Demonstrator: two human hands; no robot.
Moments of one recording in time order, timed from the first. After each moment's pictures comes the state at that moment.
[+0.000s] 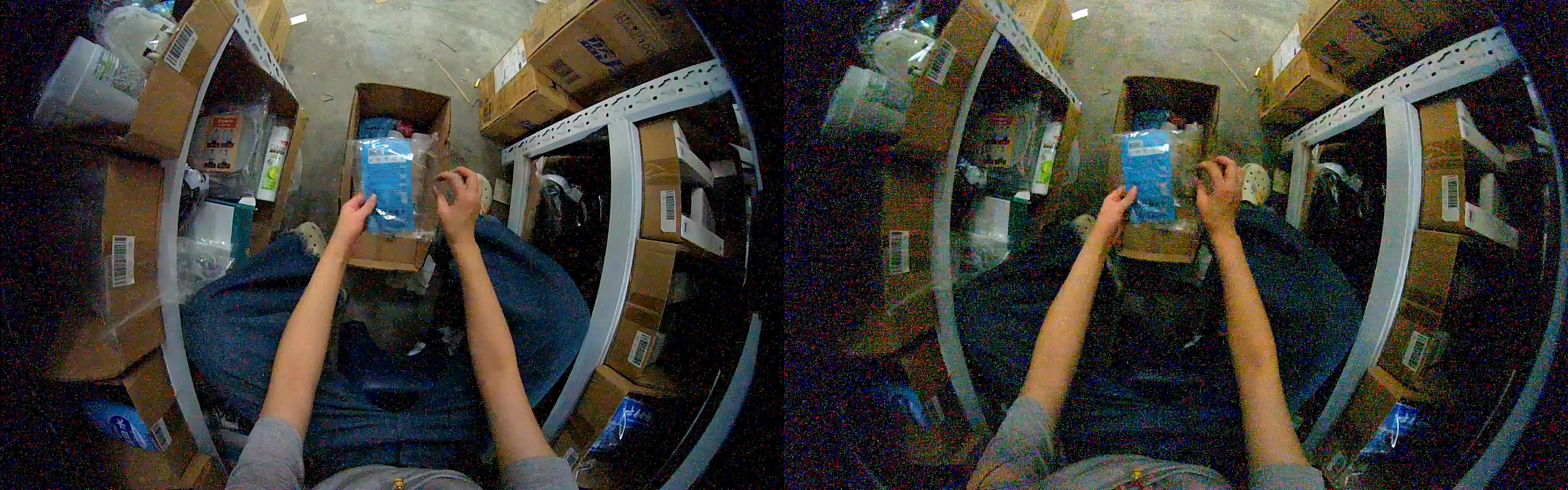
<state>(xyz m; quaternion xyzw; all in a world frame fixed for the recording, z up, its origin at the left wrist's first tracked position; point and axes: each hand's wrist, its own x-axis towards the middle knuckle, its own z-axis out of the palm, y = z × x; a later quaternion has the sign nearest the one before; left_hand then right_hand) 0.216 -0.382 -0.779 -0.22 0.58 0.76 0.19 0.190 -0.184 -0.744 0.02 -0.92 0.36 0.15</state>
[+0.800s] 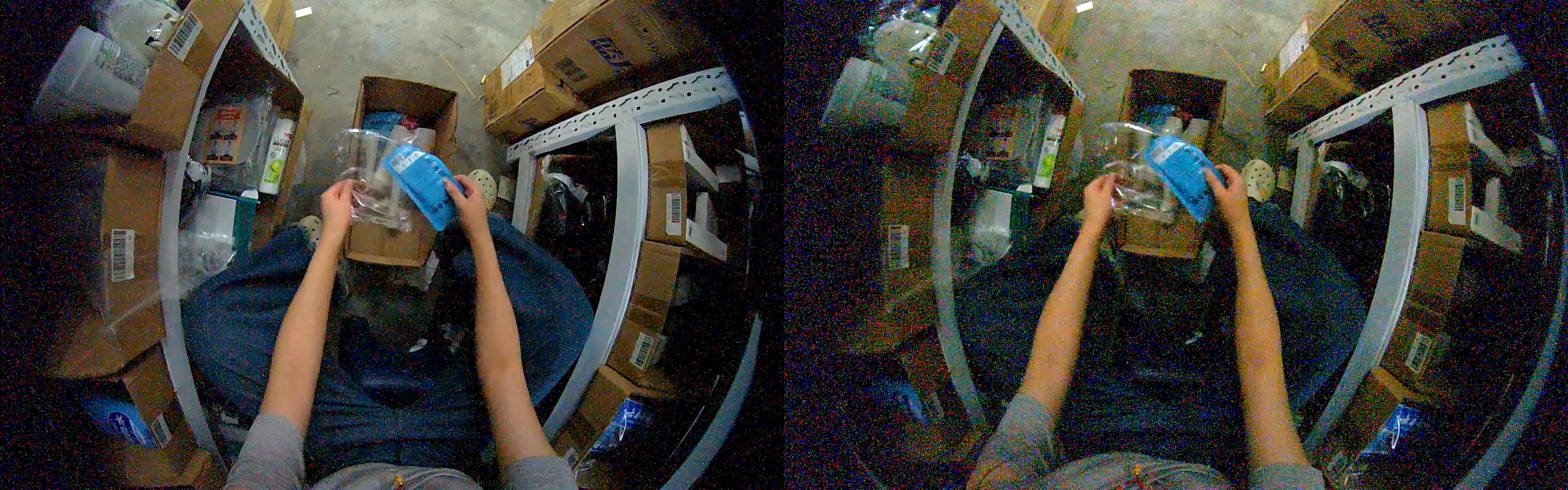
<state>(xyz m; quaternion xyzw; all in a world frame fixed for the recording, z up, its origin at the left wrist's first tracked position) 0.210 -0.405 -0.780 -0.26 0.73 0.63 0.02 0.187 -0.166 -0.778 -0.06 -0.73 0.68 -0.08</state>
